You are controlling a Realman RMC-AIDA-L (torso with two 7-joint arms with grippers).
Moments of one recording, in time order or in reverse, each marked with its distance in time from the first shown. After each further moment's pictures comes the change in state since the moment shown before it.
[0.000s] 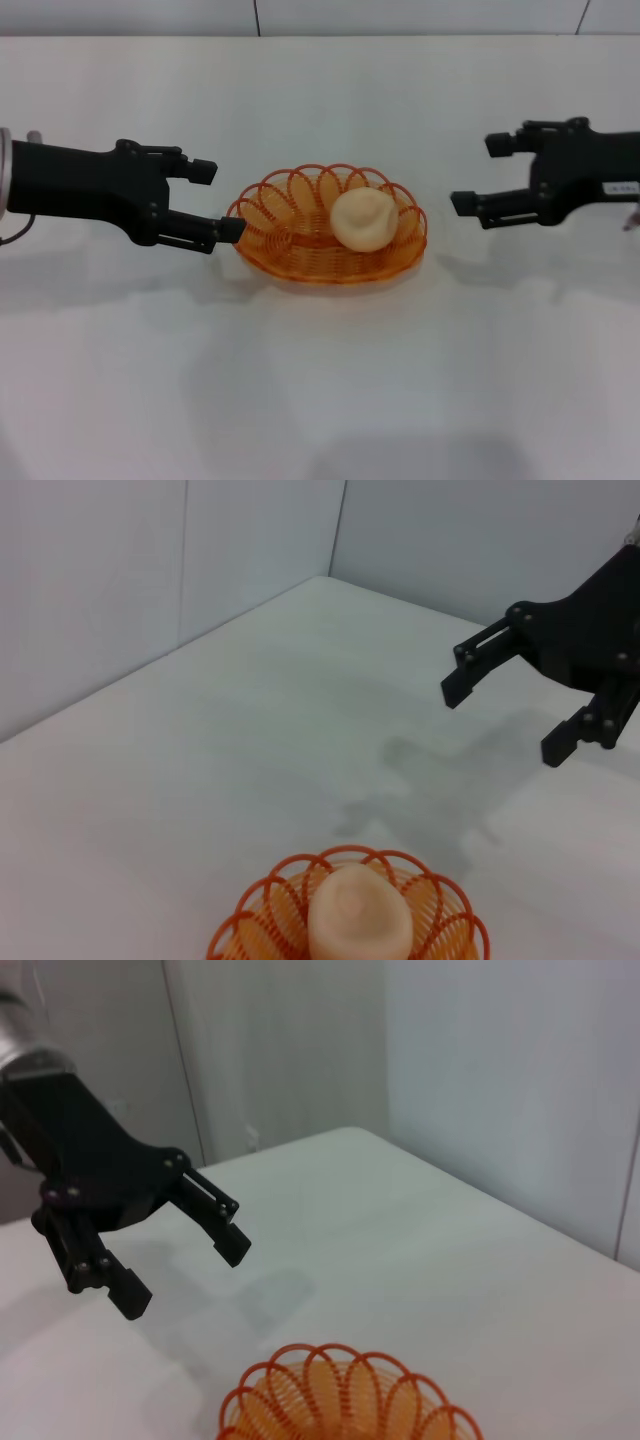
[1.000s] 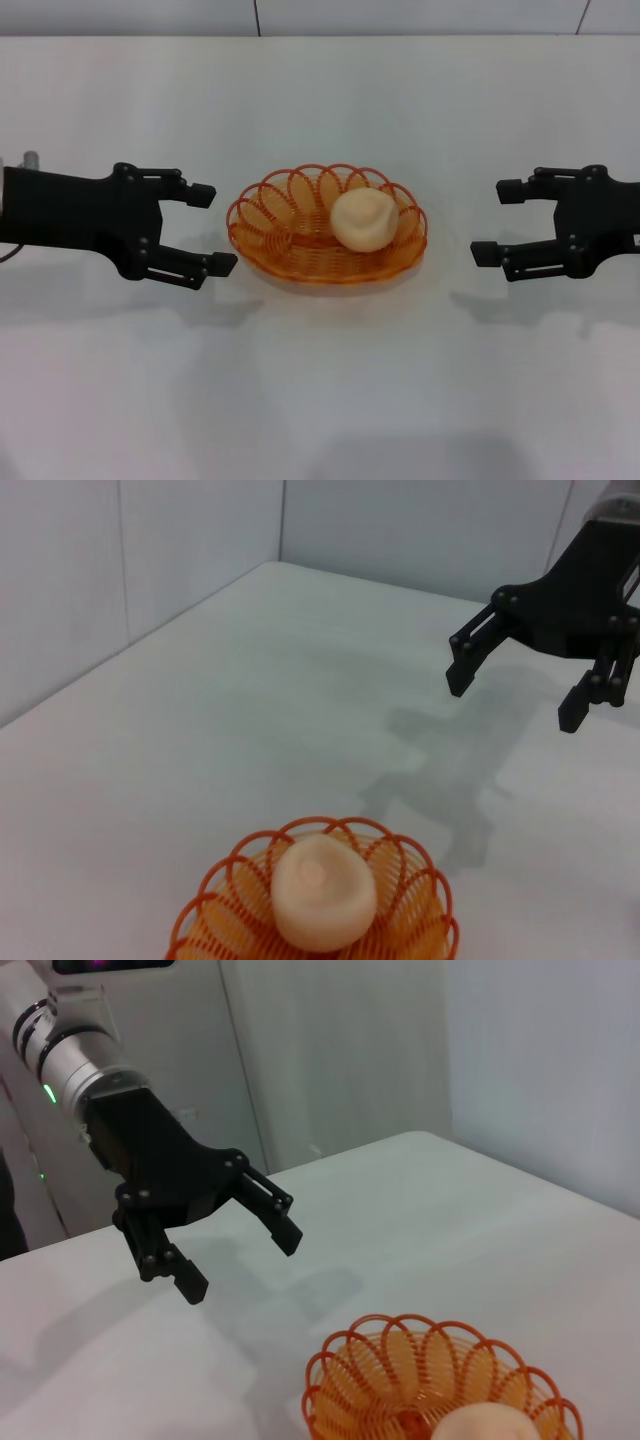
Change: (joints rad) left arm 0.029 0.001 0.000 -0.009 0.004 0.040 0.154; right arm -0.046 -0.002 0.067 0.095 0.099 -0.132 -0.159
